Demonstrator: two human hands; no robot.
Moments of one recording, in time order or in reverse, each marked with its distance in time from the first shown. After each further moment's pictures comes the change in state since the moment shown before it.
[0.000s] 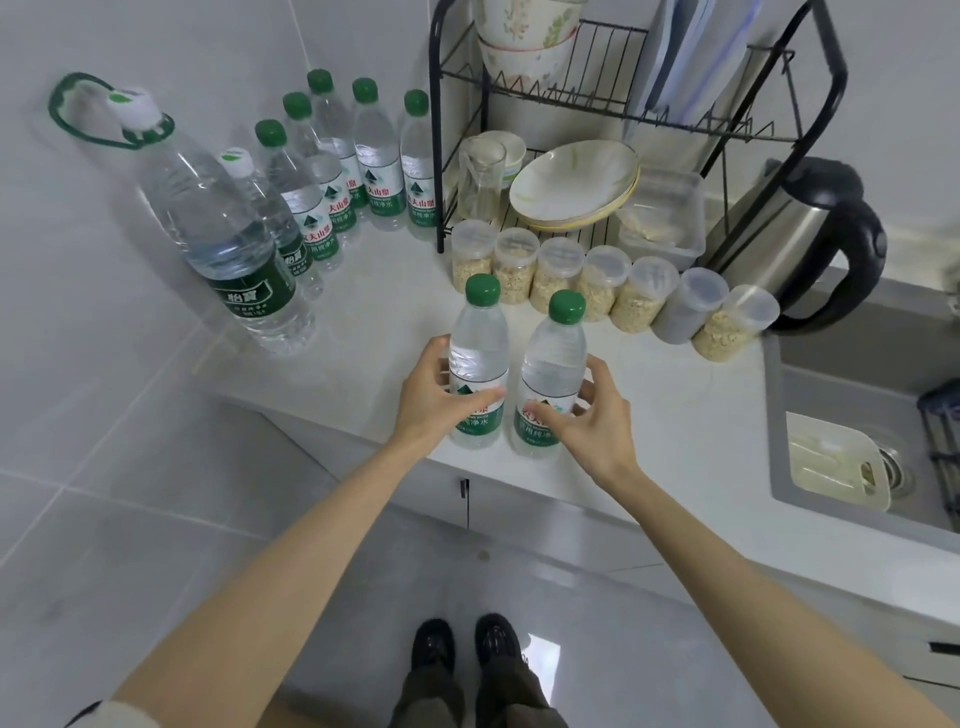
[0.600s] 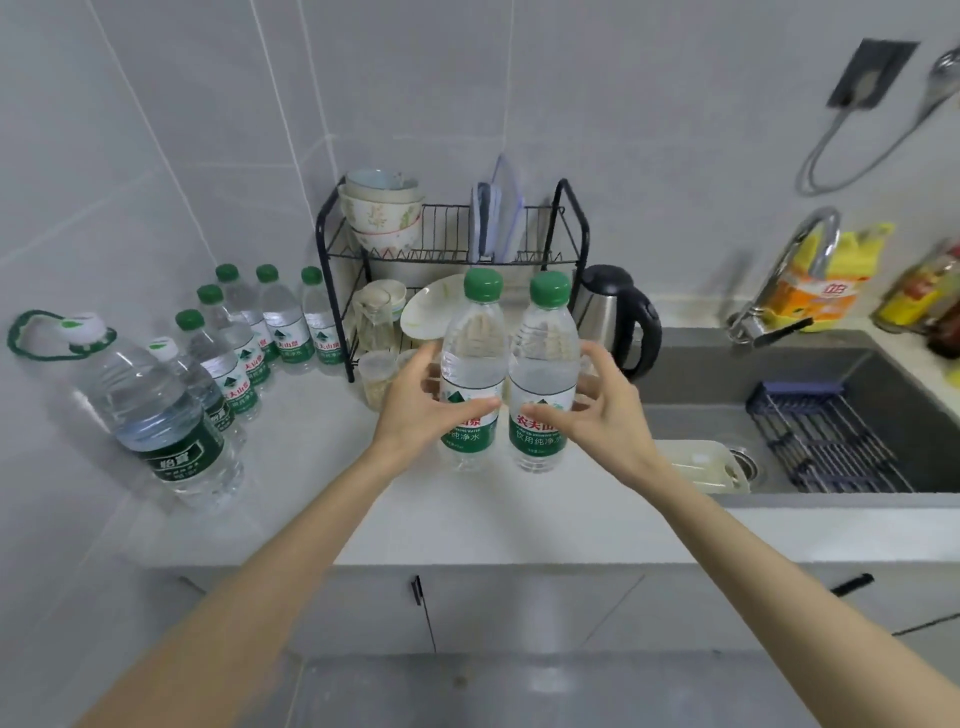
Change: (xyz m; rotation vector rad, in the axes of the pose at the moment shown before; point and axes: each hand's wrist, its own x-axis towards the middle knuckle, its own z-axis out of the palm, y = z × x) left_hand -0.017 0.154 0.015 -0.017 -0.256 0.385; right_hand -0.061 -0.127 -0.108 0.007 0.208 -0.211
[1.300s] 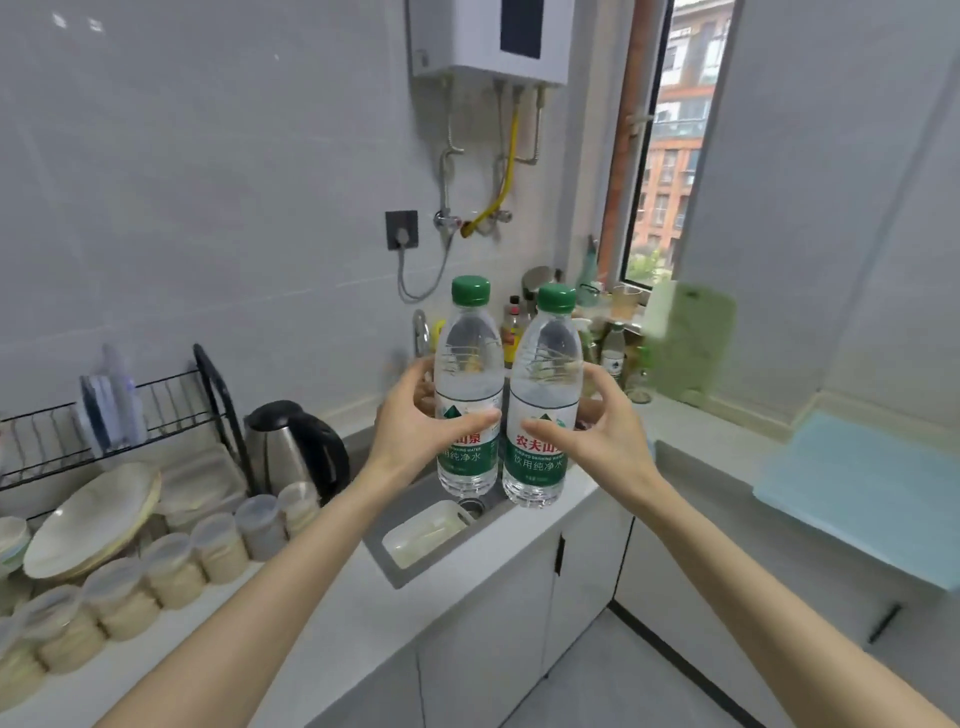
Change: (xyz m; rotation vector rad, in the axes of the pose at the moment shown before) left_hand -0.051 0.208 0.251 -0.183 -0.523 0.399; right_hand -0.189 -0.058 -0.257 -0.157 0.739 -0.025
